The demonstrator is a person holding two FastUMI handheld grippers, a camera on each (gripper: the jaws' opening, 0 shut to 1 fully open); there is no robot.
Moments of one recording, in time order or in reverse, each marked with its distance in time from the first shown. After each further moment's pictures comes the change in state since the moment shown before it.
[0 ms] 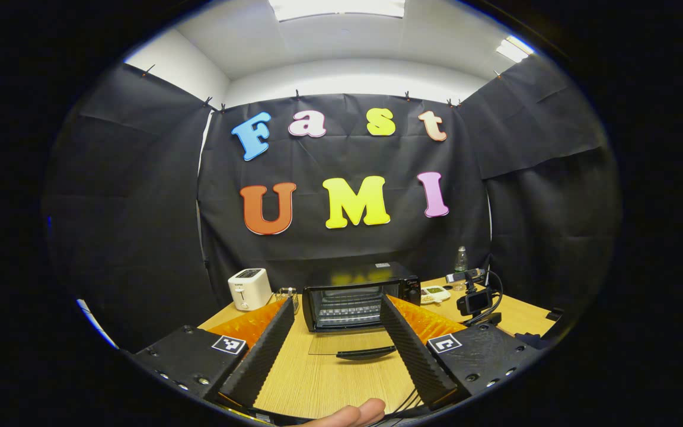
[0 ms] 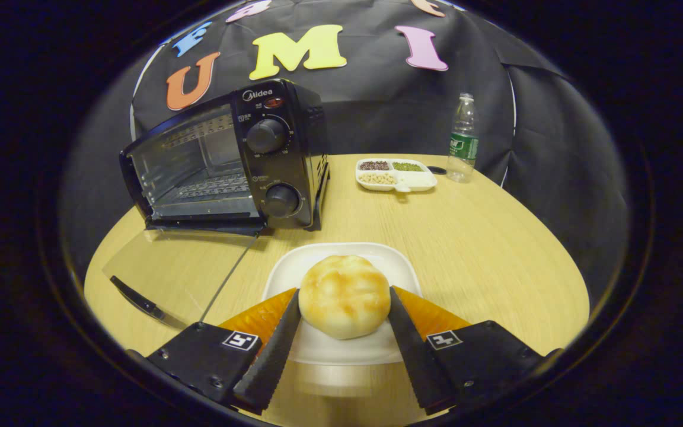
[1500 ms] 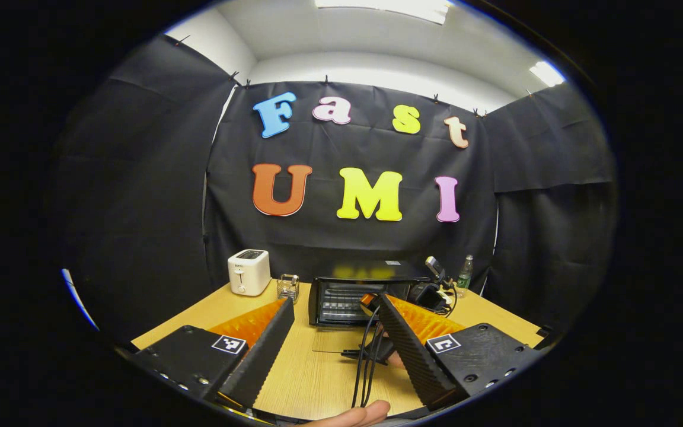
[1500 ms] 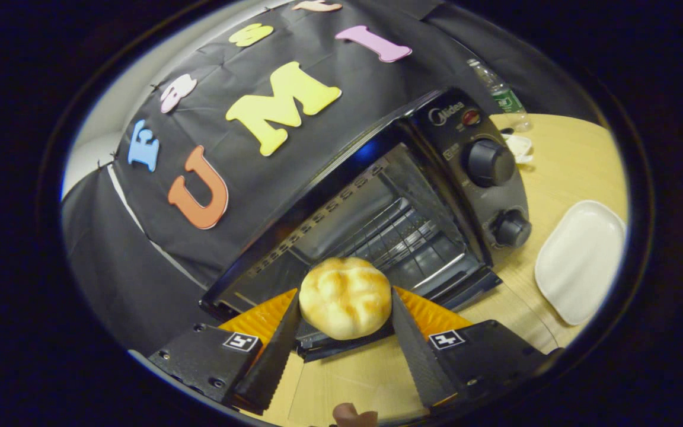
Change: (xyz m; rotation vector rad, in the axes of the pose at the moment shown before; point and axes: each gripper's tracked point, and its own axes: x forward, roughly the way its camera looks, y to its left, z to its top) left arm 0.024 0.044 -0.018 -0.163 0.042 -0.008; right arm 0.053 0.229 0.129 0.540 -0.257 0.278
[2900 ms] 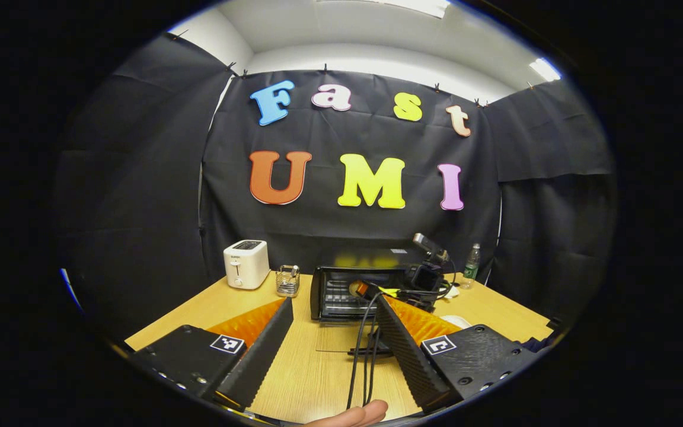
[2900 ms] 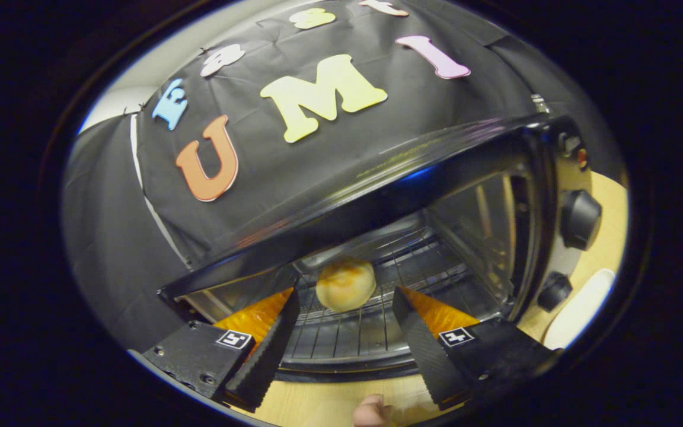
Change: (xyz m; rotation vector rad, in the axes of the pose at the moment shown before) left arm 0.033 0.012 -0.037 0.022 0.059 0.005; right arm 0.031 0.006 0.014 -0.235 -0.024 0.028
